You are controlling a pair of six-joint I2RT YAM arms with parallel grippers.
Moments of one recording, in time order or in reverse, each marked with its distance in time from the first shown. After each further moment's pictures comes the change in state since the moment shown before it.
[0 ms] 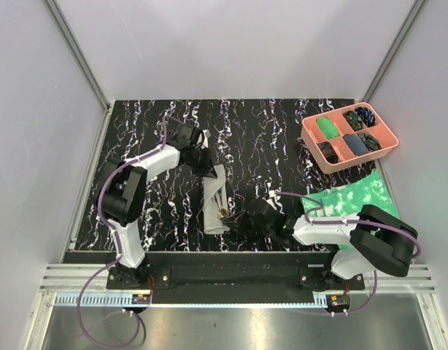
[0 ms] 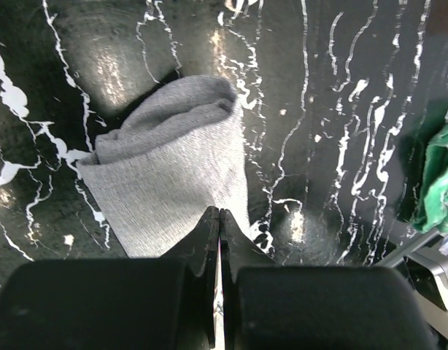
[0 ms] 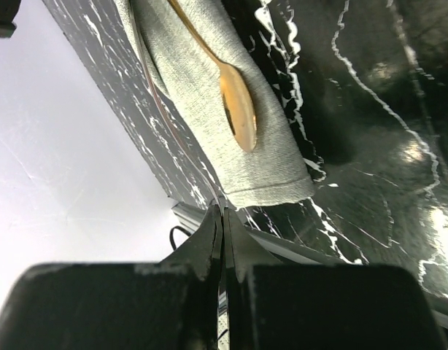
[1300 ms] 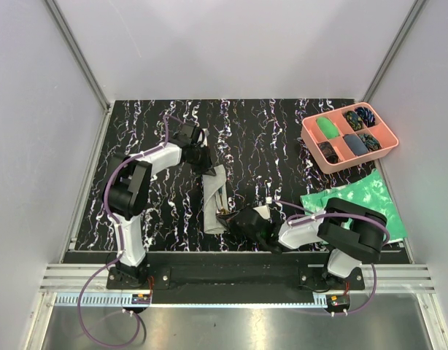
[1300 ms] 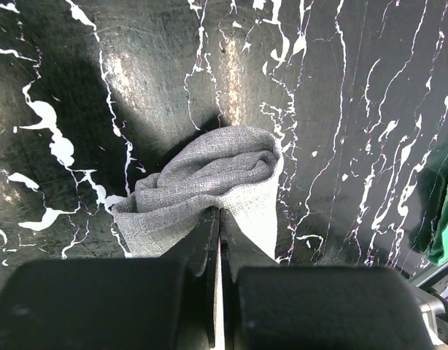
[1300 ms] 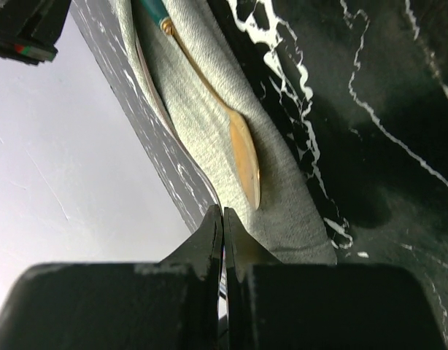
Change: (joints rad) left arm 0.018 0.089 0.054 0.021 -0.043 -0.005; right arm 0.103 0.220 0.002 0.276 0.261 0.126
